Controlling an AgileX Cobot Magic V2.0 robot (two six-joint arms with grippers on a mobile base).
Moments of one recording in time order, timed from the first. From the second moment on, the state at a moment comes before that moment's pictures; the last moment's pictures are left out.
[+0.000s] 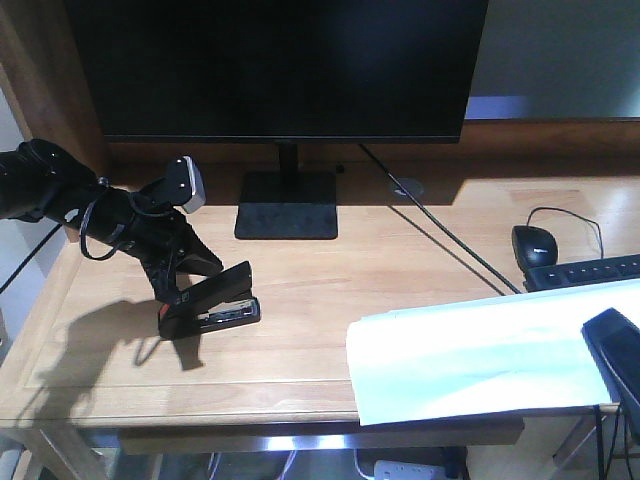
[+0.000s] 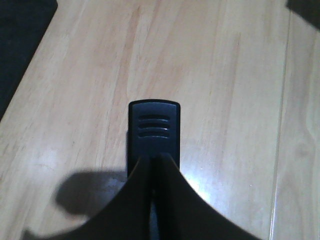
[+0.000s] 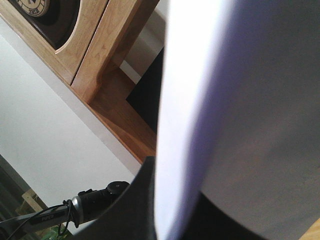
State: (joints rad) left arm -0.09 2.05 -1.43 -0.89 0.96 1.71; right arm 0.08 0.45 0.00 -0.57 -0.77 1.36
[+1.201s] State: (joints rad) left arm -0.09 2.05 -1.43 -0.89 0.96 1.71; right arm 0.08 1.01 -0.69 -1.75 -0.92 1.89
